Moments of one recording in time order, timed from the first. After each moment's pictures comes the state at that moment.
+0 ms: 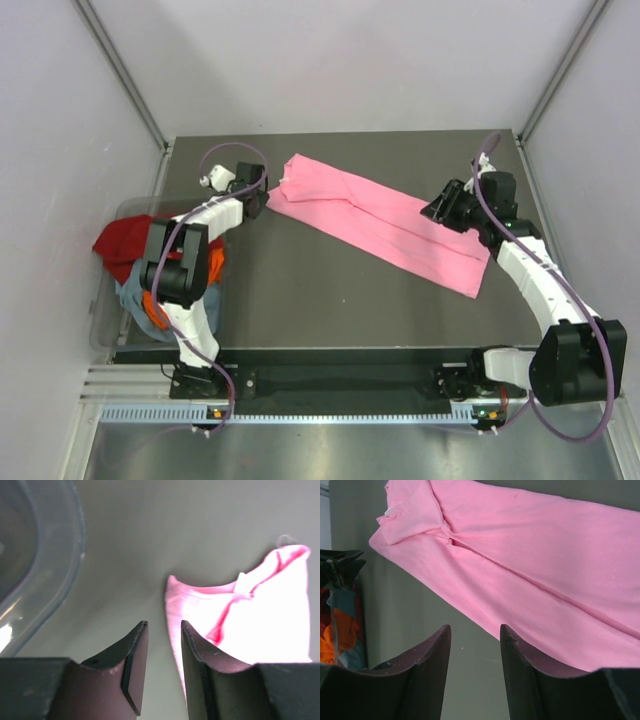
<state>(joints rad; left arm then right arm) -0.21 1.89 1.23 -0.17 -0.38 -1.11 0.09 1.22 0.92 -0.29 -0.31 0.52</state>
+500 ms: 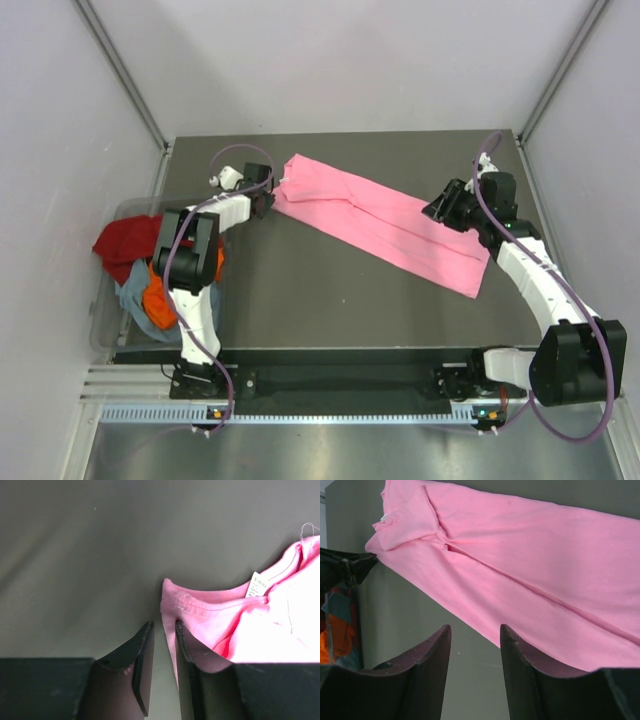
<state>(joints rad) -0.22 2.02 1.30 -0.13 -0.33 -1.11 0.09 1.22 0.91 -0.27 -0.28 0.52</state>
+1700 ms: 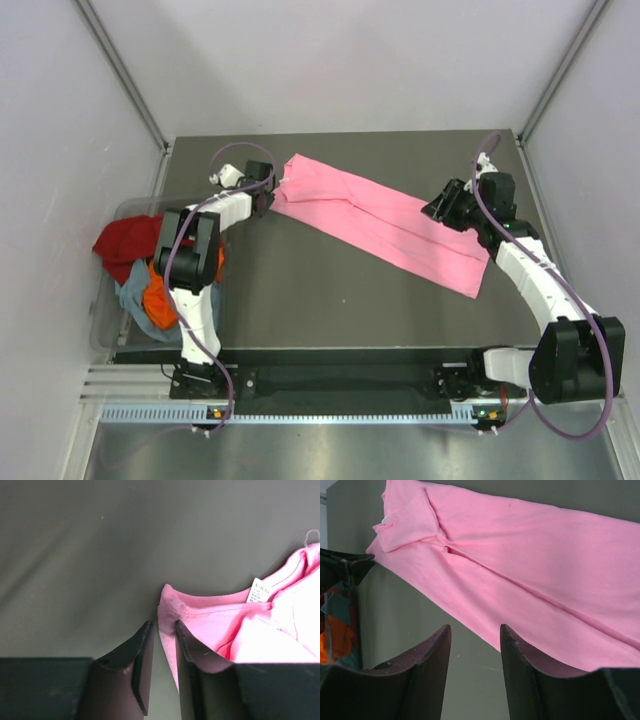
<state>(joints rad) -0.22 2.02 1.33 -0.18 -0.37 -1.10 0.09 1.23 0.90 -0.24 -0.28 0.52</state>
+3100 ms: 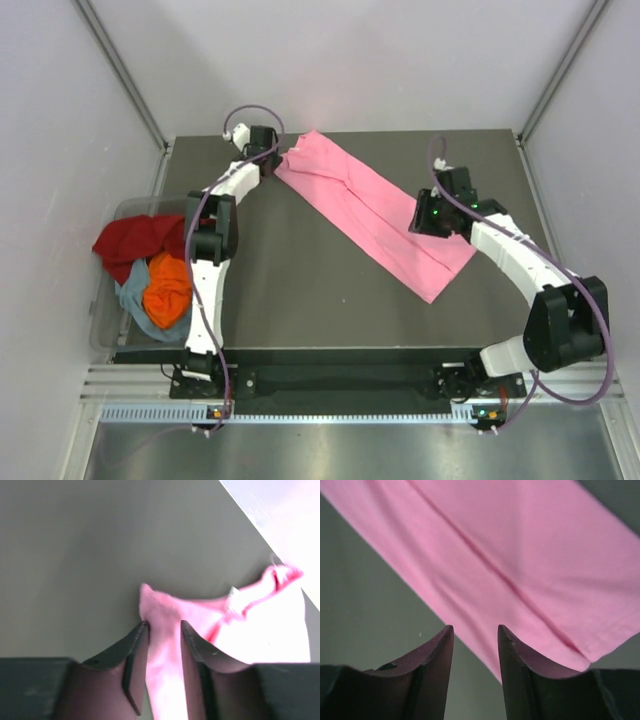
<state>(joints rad) -0.18 2.48 2.04 -0.21 -0.29 -0.88 0.25 1.43 1.07 -0.50 -0.06 0.43</state>
